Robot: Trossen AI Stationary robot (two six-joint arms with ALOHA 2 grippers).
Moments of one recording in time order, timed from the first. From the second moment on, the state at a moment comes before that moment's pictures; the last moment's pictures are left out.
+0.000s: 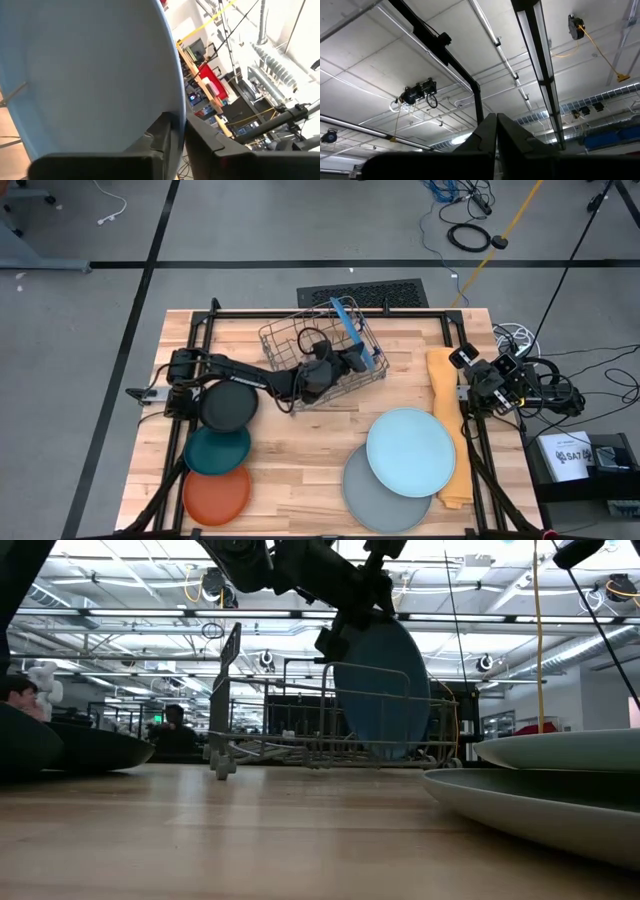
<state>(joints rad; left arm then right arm) 0.00 1.96 1.31 0.66 -0.77 -0.96 -0.03 0.01 0.02 1.00 -0.18 0.49</state>
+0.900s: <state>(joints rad) 0.04 1.96 1.31 0.88 -0.43 -0.78 -0.03 0.01 0.02 1.00 -0.18 0.49</state>
